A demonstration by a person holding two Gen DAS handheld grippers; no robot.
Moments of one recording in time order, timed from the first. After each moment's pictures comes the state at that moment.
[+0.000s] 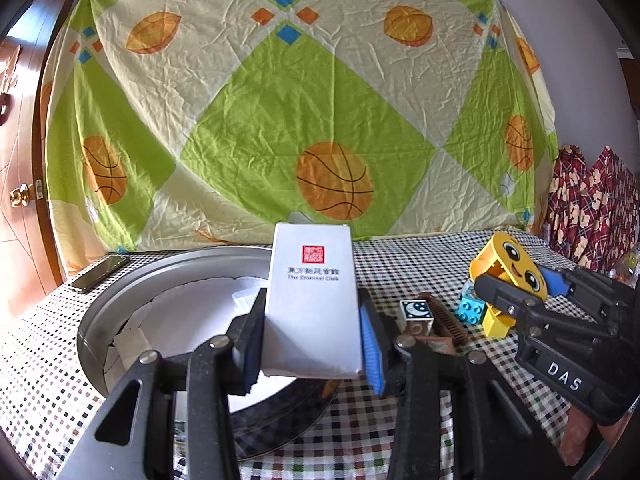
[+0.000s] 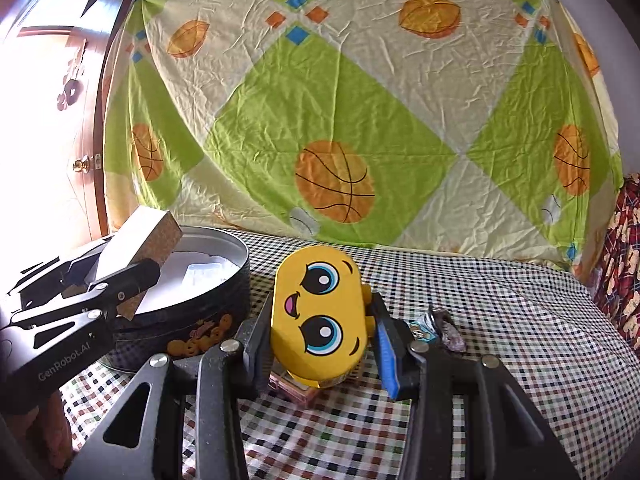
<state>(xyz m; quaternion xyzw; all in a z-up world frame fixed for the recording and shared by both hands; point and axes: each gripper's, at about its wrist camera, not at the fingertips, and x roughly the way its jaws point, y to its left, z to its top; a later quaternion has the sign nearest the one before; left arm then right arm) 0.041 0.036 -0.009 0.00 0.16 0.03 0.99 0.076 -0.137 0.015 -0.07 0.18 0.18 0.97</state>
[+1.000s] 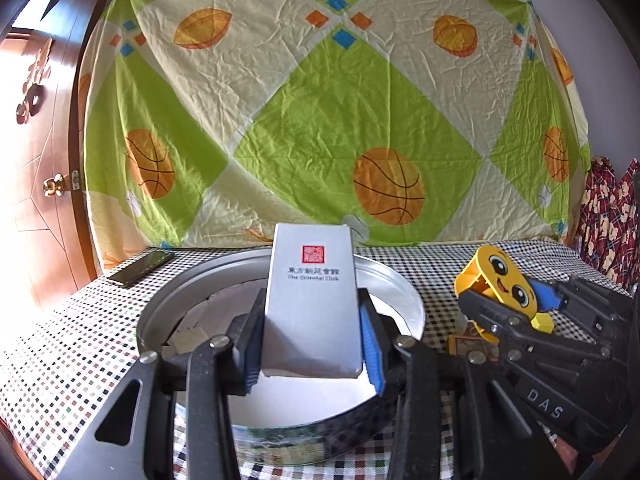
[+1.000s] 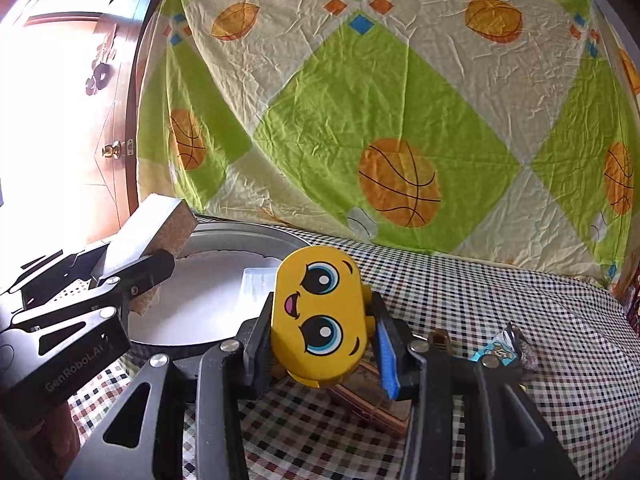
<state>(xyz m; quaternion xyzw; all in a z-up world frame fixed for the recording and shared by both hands) 0.028 0.085 -0.008 -0.01 0.14 0.09 0.99 0.078 -0.067 0.010 -0.09 0.18 0.24 0.95</state>
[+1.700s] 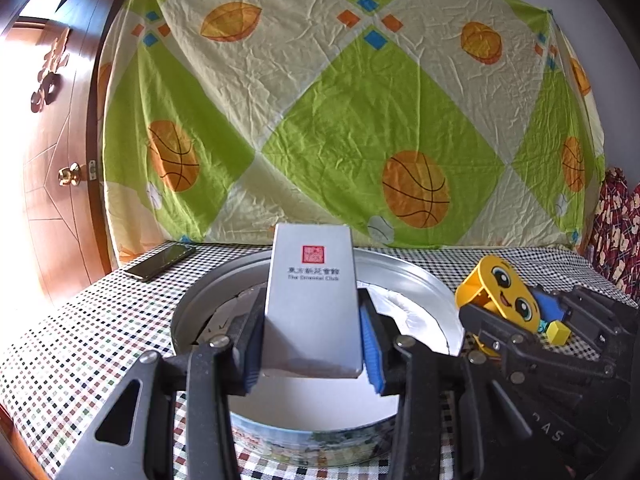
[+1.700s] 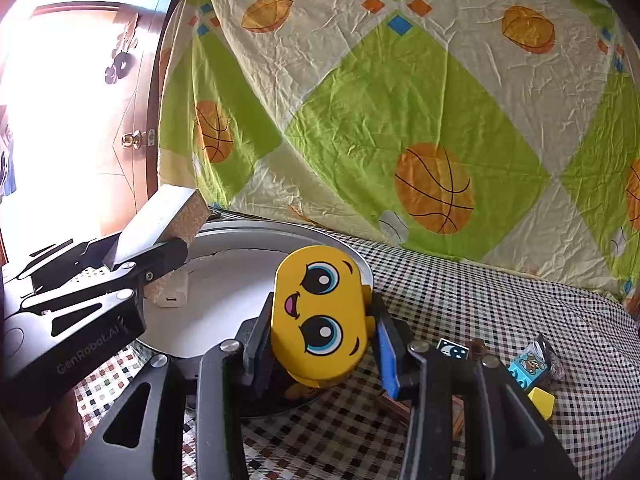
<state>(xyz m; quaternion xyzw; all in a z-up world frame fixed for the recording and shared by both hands) 0.023 0.117 -0.008 -0.03 0.15 0.11 0.98 0.074 -0.033 0.007 -0.11 0.18 0.26 0.94</state>
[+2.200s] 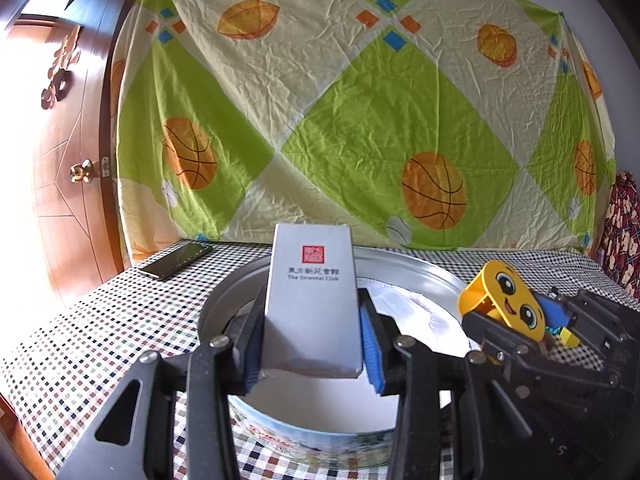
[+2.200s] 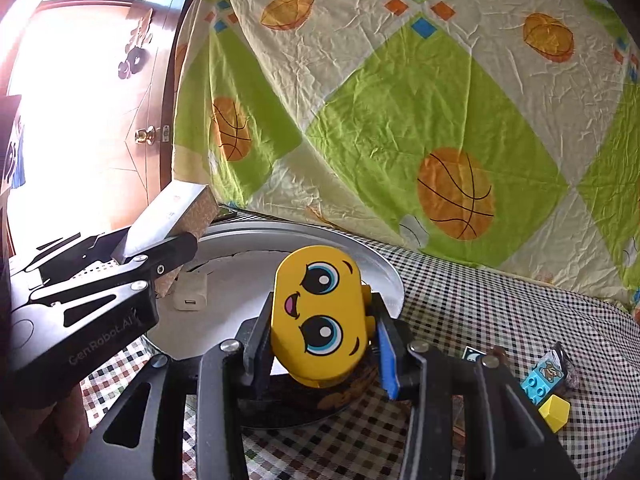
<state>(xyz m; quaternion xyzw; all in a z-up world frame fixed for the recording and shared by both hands) 0.022 0.136 -0.007 -0.03 0.15 0.13 0.98 0.071 -0.014 0.007 -0.12 0.18 0.29 0.93</state>
